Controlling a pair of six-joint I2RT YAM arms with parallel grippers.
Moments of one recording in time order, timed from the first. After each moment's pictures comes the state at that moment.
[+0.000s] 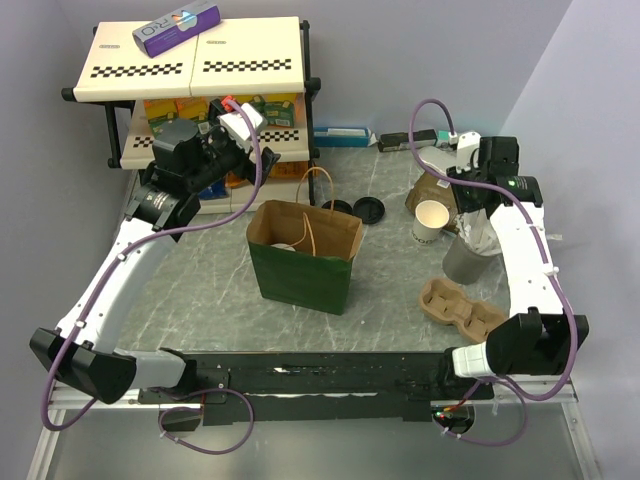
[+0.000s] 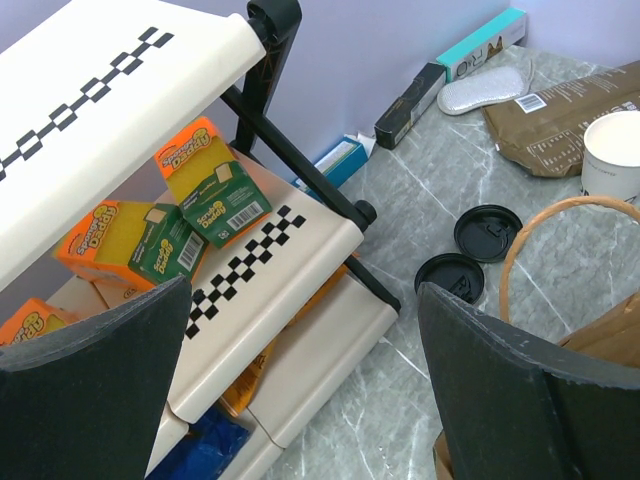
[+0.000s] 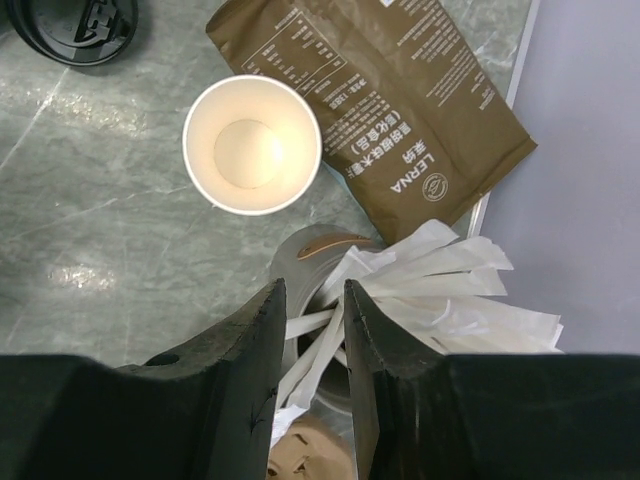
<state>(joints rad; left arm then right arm) -0.39 1.29 1.48 -0.25 0.28 0.35 -0.05 1.37 1.45 -0.88 0.00 -0.35</state>
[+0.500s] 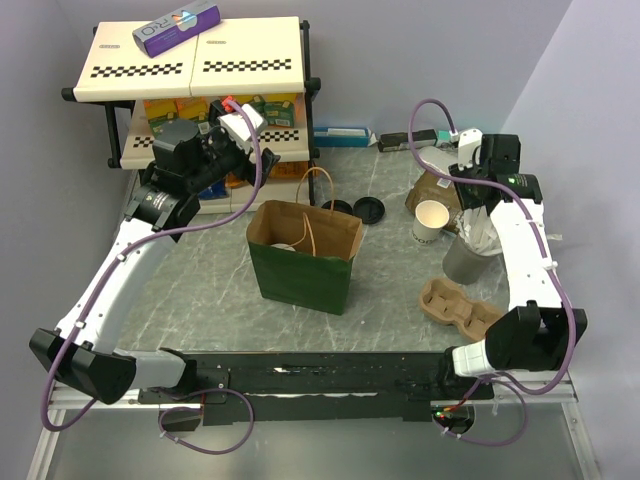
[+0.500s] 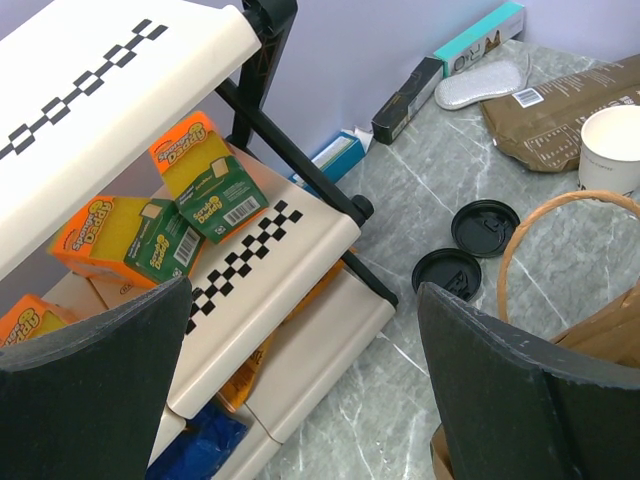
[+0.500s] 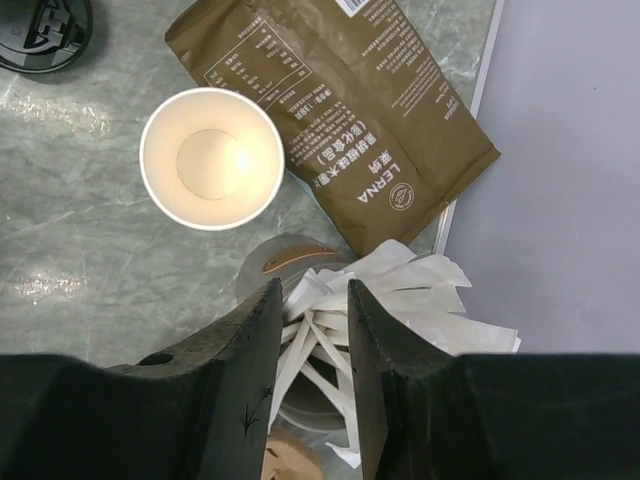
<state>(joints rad) -0.39 1.29 1.48 -0.27 0.28 0.35 -0.07 1.40 1.46 -0.84 0.03 -0.41</state>
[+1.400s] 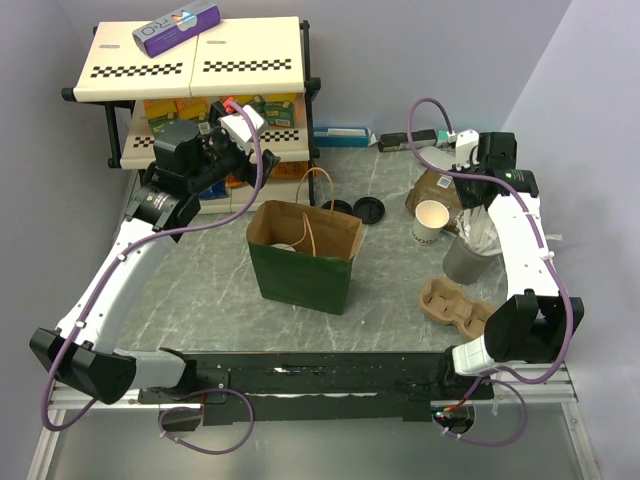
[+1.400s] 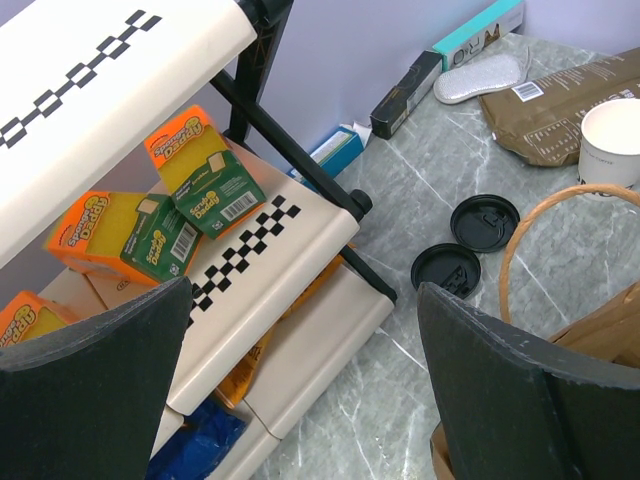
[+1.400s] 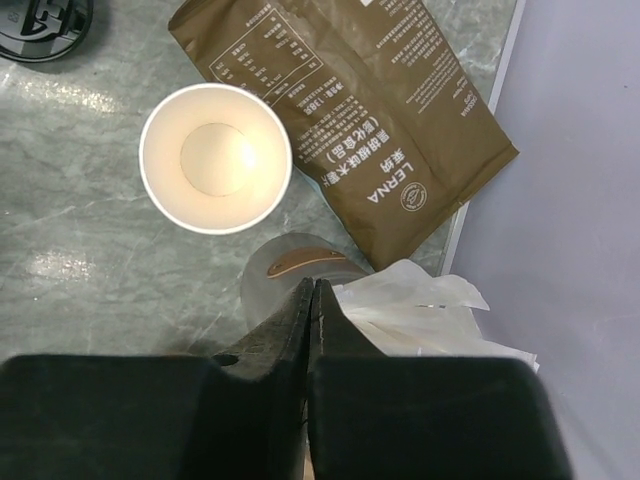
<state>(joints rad) -0.39 1.29 1.48 -0.27 0.28 0.35 -0.07 1.45 1.47 -0.85 0.02 -0.41</state>
